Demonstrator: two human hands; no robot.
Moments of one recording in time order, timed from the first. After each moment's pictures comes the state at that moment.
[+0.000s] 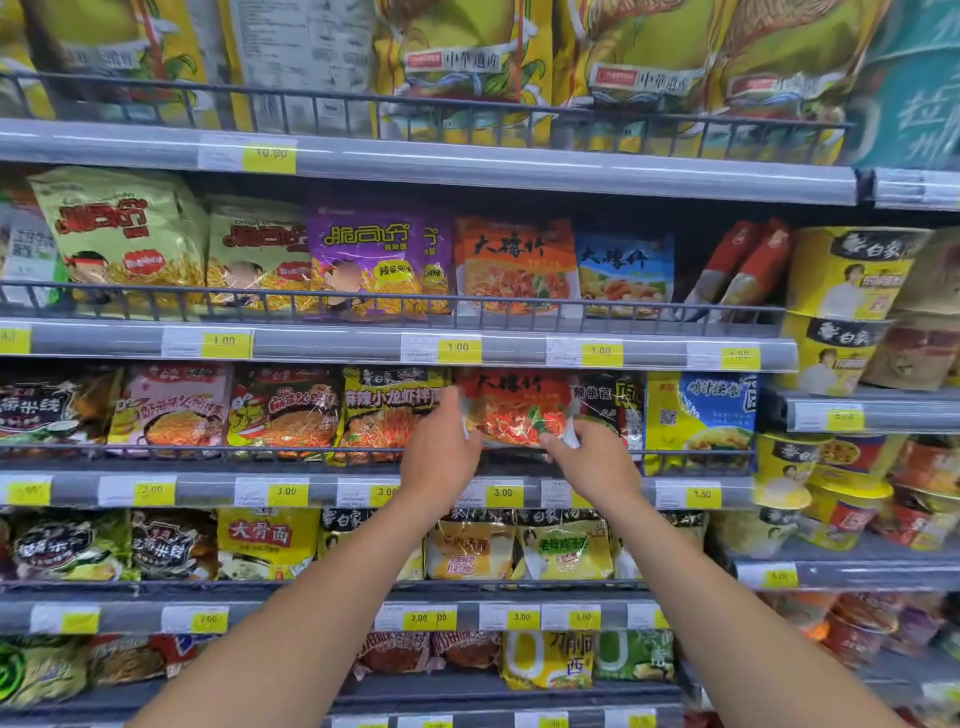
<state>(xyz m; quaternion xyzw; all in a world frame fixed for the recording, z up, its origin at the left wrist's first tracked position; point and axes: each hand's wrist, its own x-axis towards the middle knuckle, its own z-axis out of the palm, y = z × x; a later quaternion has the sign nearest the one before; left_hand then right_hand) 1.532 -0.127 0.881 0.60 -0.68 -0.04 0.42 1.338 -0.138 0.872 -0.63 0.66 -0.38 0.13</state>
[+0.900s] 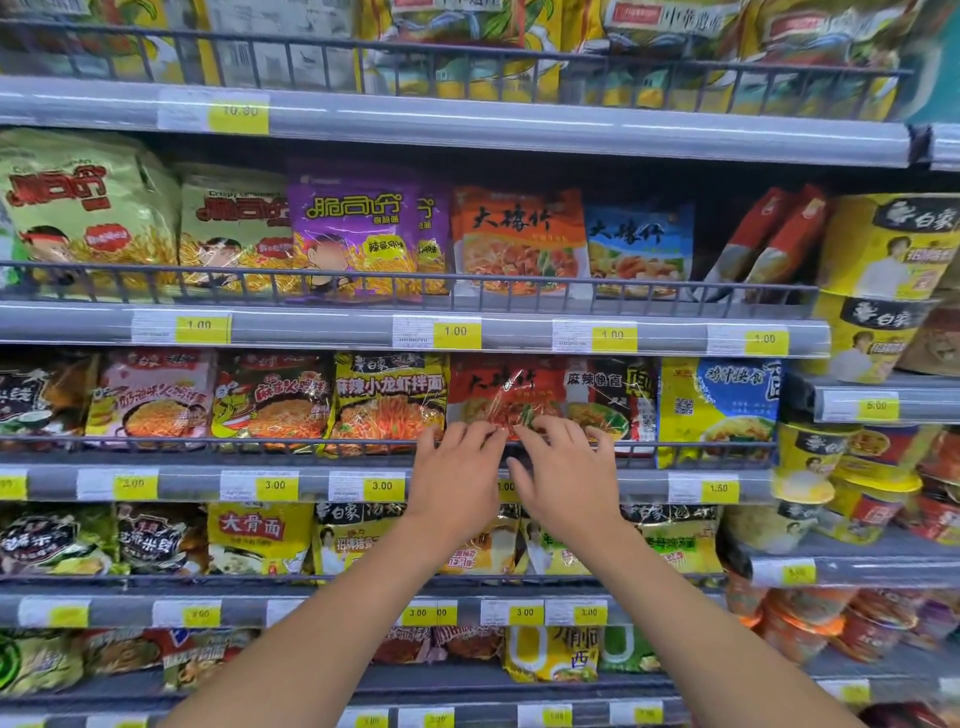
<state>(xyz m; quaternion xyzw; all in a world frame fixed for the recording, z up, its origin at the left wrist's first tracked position) 1.523 -0.134 0.832 0.56 -0.78 0.20 0.21 1.363 -0.145 0.828 -0.73 0.58 -0.28 -0.24</state>
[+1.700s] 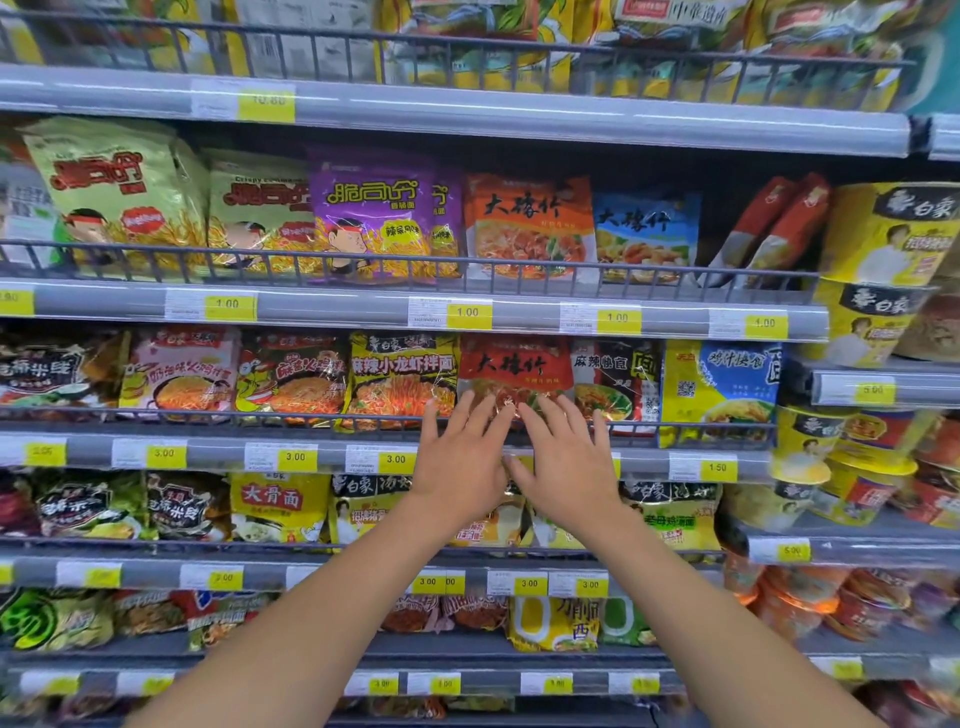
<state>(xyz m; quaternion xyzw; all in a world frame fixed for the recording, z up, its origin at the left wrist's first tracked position) 1.528 -0.114 0.835 0.57 -0.78 0.15 0.18 1.370 -0.124 0.825 -0.76 0.58 -0.24 -0.18</state>
